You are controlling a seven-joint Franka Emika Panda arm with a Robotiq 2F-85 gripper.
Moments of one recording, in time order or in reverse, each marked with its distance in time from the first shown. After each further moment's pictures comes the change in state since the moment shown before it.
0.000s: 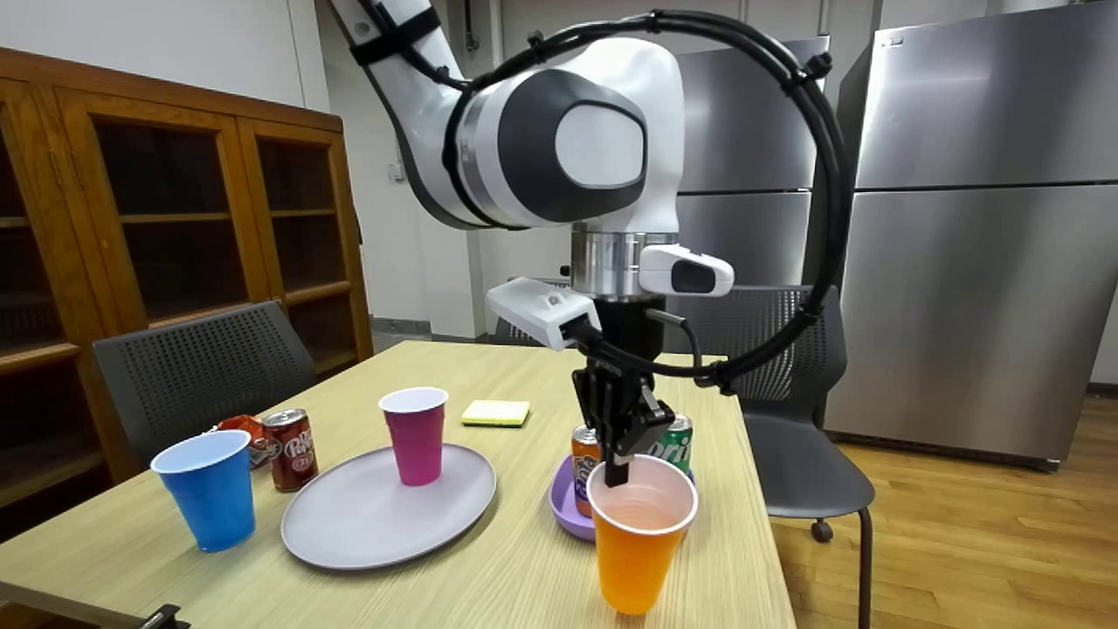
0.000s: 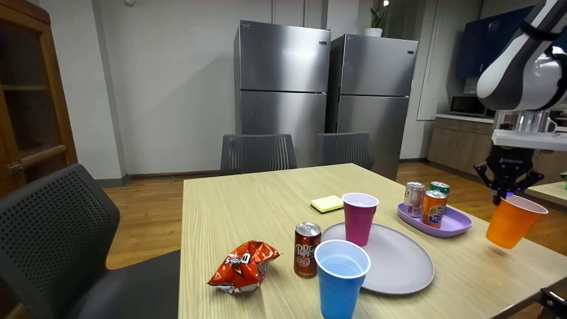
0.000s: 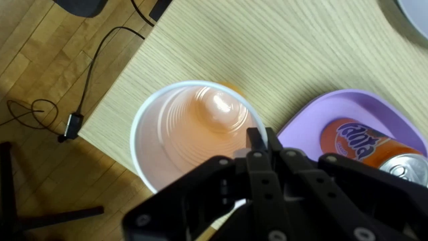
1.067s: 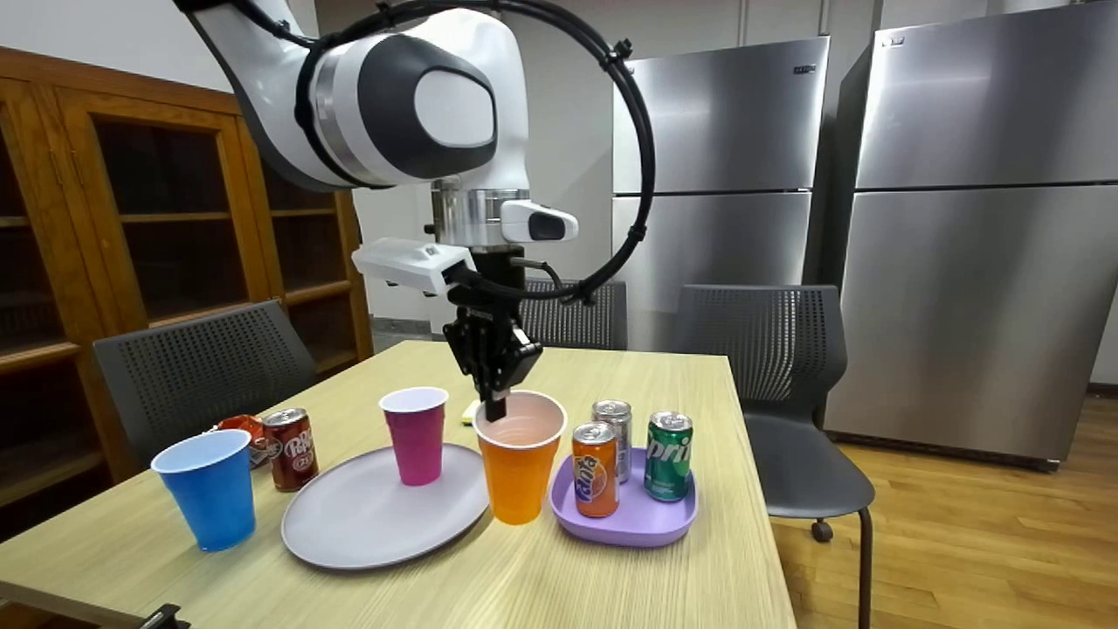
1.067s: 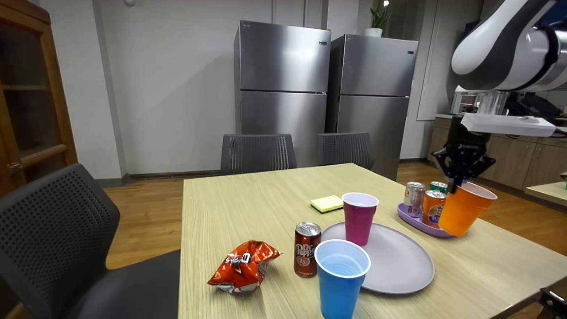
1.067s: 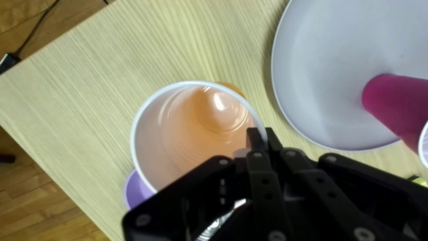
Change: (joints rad) arm 0.109 -0.197 0.174 -0.135 -0.046 0.002 -0.041
